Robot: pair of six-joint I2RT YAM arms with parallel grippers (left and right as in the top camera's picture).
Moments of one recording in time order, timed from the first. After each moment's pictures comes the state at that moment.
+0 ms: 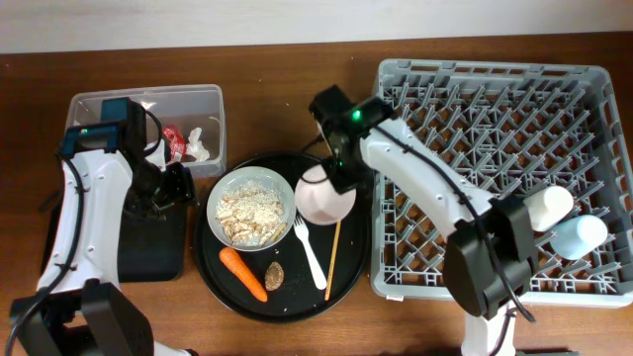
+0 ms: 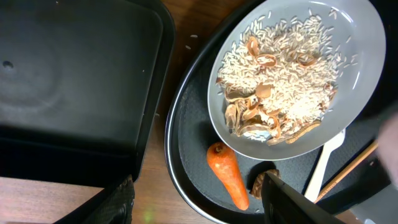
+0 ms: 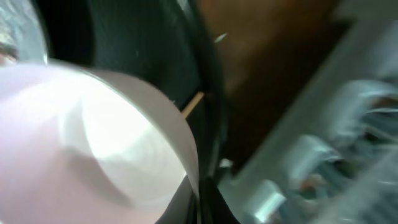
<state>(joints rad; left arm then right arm) 0.13 1.67 1.43 -1.32 0.13 -0.18 0.54 2.02 1.77 -1.22 0.06 0.11</state>
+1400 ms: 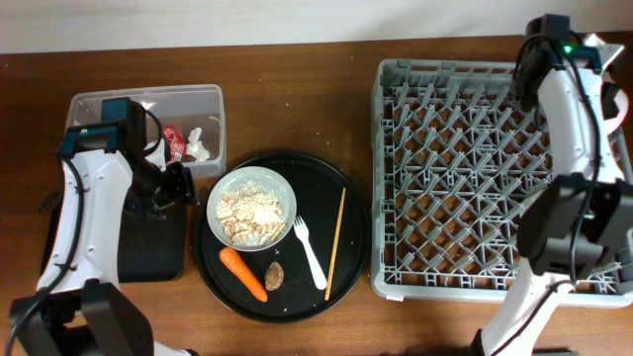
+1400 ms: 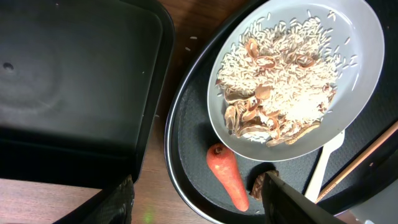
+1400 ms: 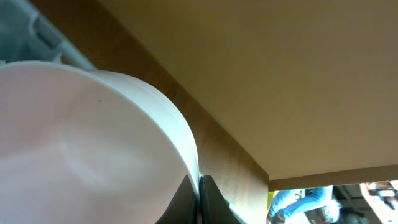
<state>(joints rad) 0.13 1.67 1.43 -1.31 0.13 -0.18 -0.20 2.14 1.98 -1.15 1.12 0.41</state>
